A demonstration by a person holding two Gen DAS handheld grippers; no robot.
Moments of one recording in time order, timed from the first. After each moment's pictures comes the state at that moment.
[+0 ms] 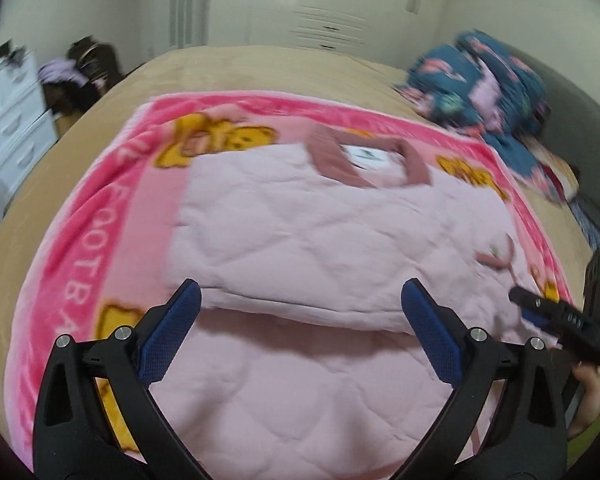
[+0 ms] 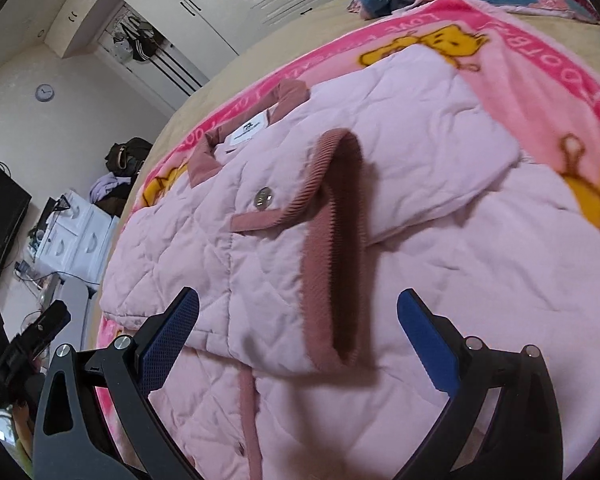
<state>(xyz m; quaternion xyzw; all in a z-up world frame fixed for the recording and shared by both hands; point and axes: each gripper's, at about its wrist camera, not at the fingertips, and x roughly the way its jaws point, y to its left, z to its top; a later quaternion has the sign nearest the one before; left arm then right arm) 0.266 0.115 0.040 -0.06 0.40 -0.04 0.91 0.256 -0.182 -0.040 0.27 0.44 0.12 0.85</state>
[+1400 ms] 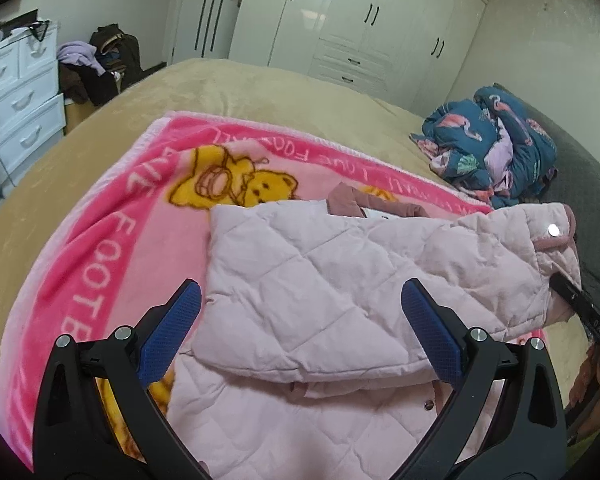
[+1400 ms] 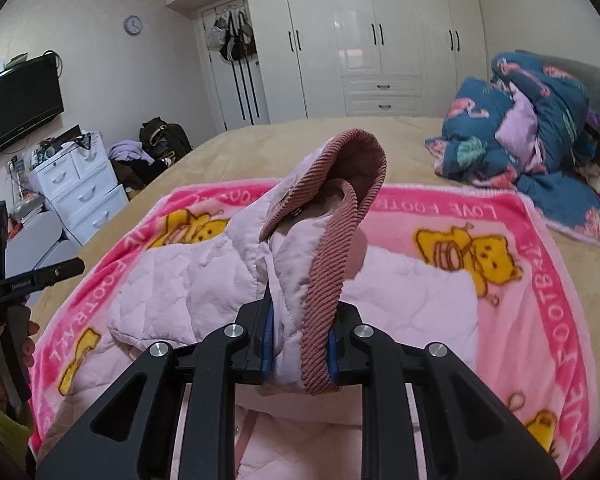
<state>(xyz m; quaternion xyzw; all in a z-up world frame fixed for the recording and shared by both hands) 0.317 0.148 0.063 -0.13 0.37 -0.03 0.92 0.301 -0.164 0.088 0.04 0.31 0.16 0.94</state>
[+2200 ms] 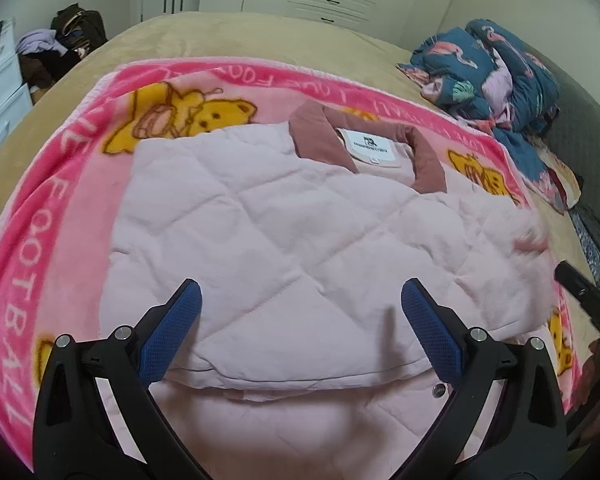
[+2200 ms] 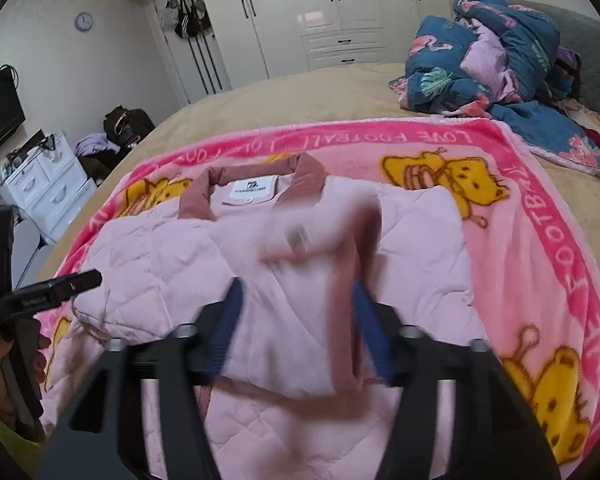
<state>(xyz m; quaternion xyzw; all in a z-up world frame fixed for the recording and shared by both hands) 0.354 0.085 -0.003 -0.08 0.45 -0.07 0.89 0.301 -0.187 0.024 0.08 0.37 0.10 0.92</state>
